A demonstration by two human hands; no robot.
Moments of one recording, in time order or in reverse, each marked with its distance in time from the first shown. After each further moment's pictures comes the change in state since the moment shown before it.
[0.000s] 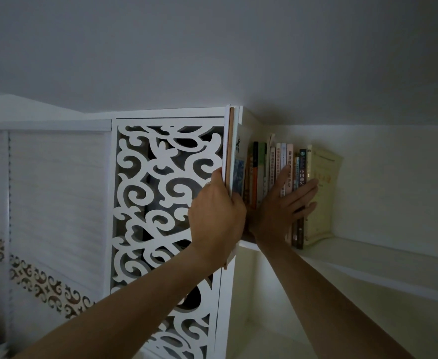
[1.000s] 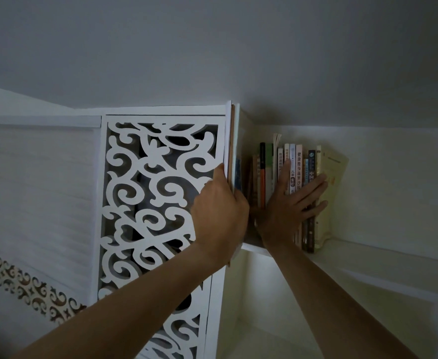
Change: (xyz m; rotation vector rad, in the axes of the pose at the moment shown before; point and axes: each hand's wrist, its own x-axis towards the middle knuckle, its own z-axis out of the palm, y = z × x) left_hand 0.002 0.006 0.020 -0.066 0.028 0.009; right_hand 0.018 0.026 -0.013 -0.095 0.061 -0.033
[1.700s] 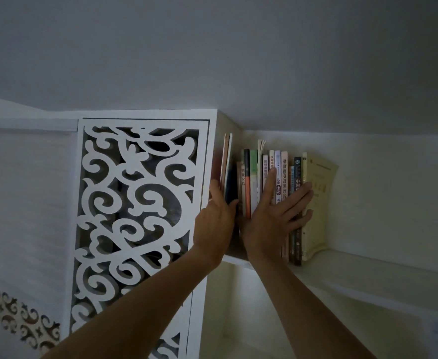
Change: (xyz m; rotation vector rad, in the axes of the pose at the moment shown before) left_hand 0.015 -0.047 0.100 -0.040 -0.142 0.048; right_hand 0.000 0.007 -0.004 0.056 -0.051 -0.034
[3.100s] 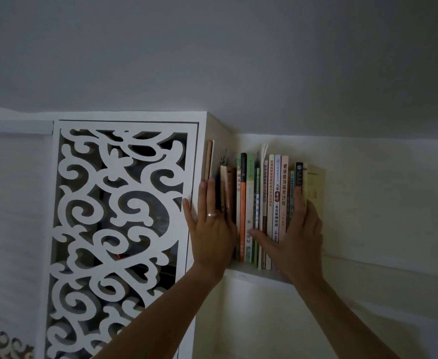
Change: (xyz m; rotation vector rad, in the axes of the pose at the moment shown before) left_hand 0.006 -0.031 0.053 0.456 0.317 0.350; right_hand 0.012 0.082 -0.030 0.288 -0.144 -0.203
